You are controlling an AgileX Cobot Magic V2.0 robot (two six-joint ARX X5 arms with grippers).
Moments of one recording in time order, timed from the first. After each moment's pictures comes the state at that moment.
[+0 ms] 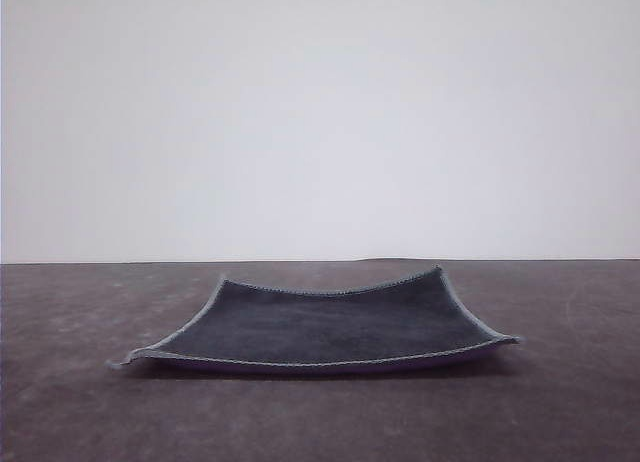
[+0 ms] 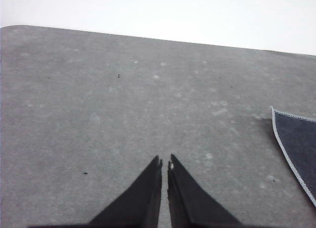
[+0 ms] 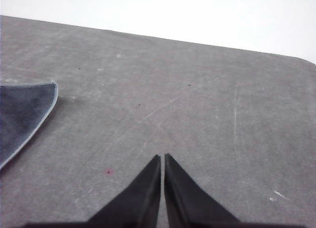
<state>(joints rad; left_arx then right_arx) 0.03 0.01 0.03 -0.18 0.07 -0.09 0.06 0.00 0.02 -0.17 -0.02 -0.06</state>
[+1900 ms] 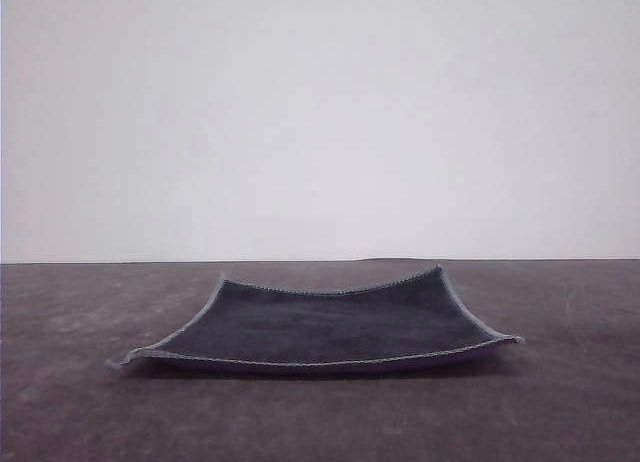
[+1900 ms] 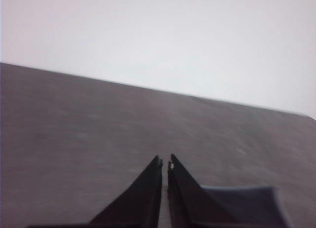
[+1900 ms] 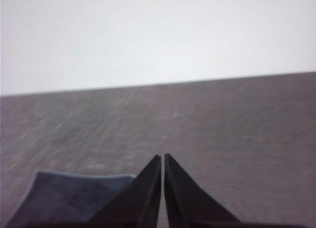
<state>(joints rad) 0.03 0.63 0.66 -0.19 0.33 -0.25 0.06 0.58 0.60 -0.18 -0.23 0.21</state>
